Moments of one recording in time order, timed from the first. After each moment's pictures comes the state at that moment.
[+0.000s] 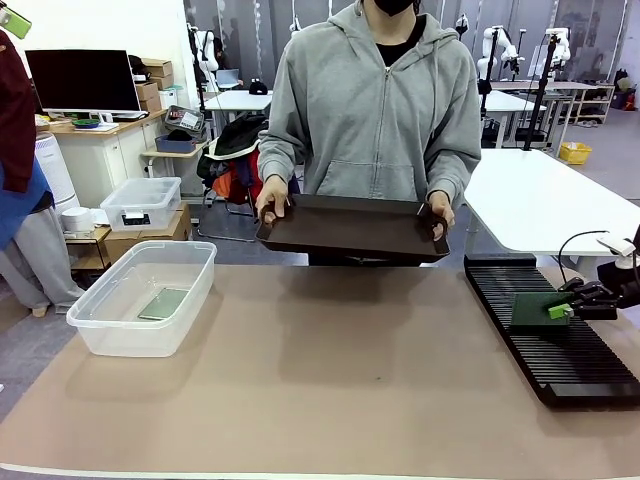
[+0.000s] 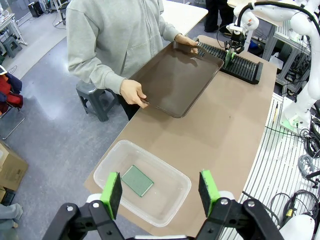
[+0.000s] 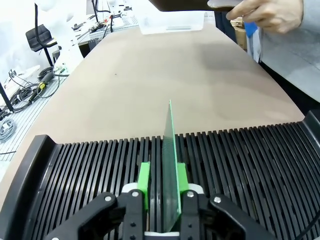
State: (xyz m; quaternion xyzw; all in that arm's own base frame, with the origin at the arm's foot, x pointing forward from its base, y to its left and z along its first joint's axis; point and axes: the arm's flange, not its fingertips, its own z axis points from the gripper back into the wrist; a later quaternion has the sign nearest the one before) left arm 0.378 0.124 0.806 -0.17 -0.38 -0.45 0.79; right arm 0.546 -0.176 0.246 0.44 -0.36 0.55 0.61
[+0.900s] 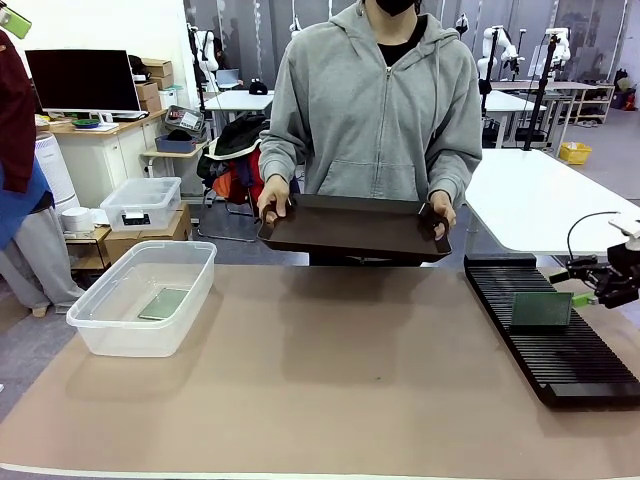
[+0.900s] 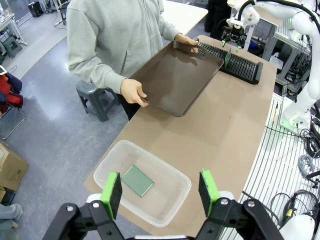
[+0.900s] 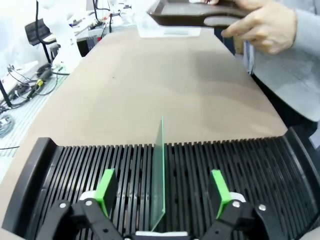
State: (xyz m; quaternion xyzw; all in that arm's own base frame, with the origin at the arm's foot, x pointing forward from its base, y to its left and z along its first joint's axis) left arm 0.378 0.124 0.806 -0.17 -0.38 -0.45 0.79; right arm 0.559 -0.190 0.289 0.41 -0.38 0.57 0.60
